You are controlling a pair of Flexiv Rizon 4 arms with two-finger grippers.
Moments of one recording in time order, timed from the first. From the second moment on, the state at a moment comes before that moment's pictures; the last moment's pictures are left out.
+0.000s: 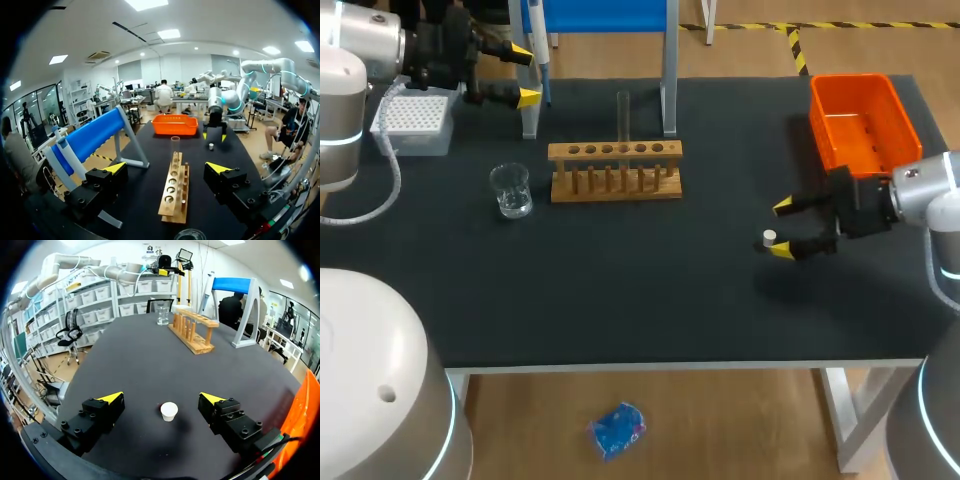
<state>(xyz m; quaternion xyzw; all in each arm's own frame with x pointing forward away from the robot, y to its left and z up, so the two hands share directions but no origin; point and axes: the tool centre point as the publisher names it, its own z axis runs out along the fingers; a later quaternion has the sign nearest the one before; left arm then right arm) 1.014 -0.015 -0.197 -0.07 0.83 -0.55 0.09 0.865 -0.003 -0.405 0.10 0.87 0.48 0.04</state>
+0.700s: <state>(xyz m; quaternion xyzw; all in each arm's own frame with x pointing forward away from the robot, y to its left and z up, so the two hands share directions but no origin) 1.014 -0.015 -0.197 -0.07 0.83 -0.55 0.09 0.876 0.002 -0.425 0.11 0.87 0.48 0.03</state>
